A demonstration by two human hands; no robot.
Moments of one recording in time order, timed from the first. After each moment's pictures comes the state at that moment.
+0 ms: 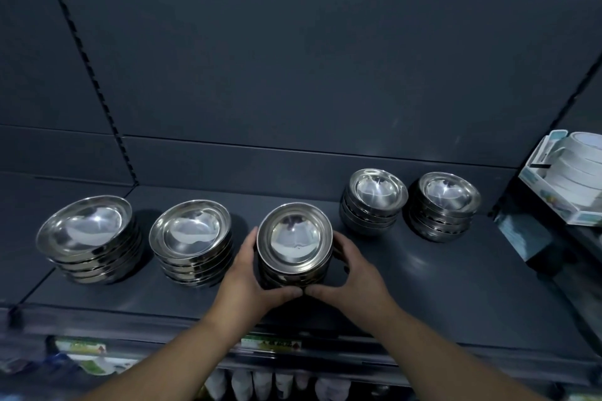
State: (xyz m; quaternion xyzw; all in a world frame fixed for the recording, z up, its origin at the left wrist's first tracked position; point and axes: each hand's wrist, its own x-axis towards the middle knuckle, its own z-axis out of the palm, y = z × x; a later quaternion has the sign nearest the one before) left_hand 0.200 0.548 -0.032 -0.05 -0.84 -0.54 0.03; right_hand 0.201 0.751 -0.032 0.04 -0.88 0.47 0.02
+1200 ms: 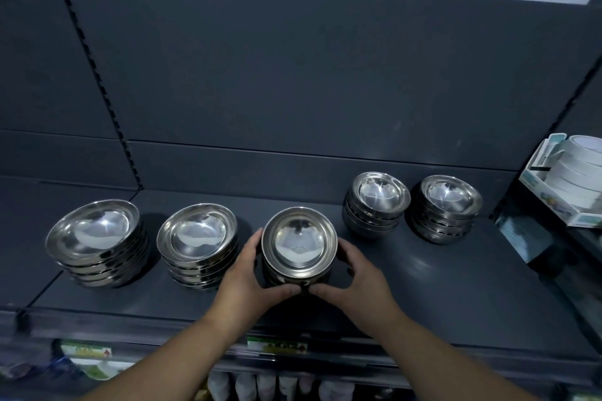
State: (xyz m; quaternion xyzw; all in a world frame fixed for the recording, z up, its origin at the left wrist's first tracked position) left_hand 0.197 0.537 -0.031 -0.04 -0.84 -0.53 0.00; right_hand 0.206 0.746 -0.032 0.02 -0.88 0.48 0.04
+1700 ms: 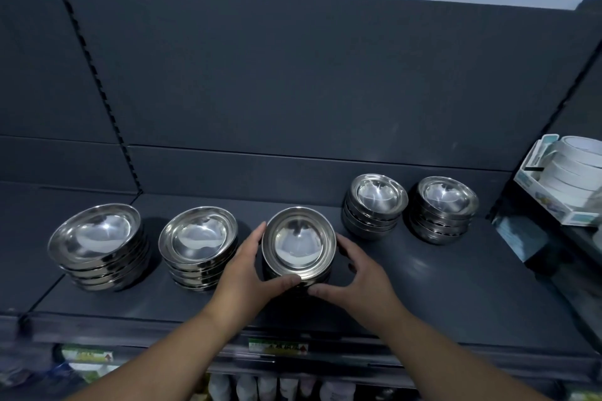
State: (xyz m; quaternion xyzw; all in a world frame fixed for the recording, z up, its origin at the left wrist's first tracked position) left_hand 0.194 0.535 -0.015 -0.05 -0.84 -0.54 0.00; right_hand 0.209 0.748 -0.019 0.04 -0.87 0.49 0.04
